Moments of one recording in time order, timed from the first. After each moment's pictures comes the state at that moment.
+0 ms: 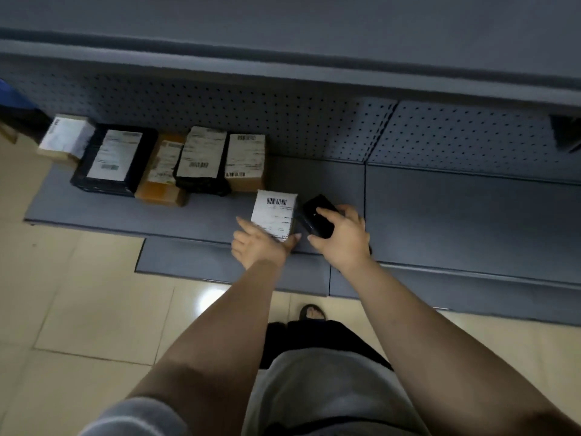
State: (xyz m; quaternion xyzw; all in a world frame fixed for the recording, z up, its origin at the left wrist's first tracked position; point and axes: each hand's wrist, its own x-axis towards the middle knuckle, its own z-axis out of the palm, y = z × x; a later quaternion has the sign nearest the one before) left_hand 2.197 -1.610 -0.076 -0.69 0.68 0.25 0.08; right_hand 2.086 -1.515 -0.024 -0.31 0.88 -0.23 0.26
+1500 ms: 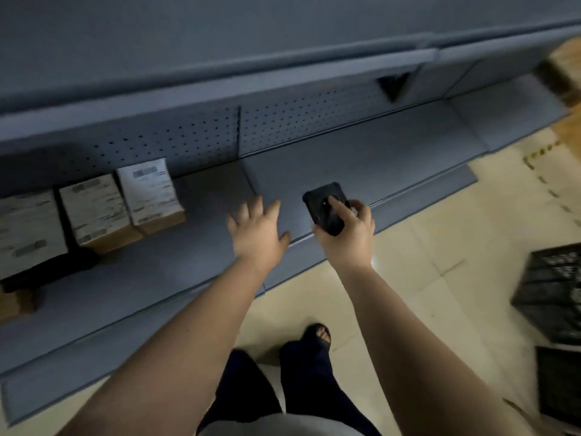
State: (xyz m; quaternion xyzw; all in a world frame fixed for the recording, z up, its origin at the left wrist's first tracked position) left_hand 2.100 -1.555 -0.032 -0.15 0.97 0.16 0.08; right_hand 2.070 -1.402 -0.001 0.03 0.95 -0.32 0.02
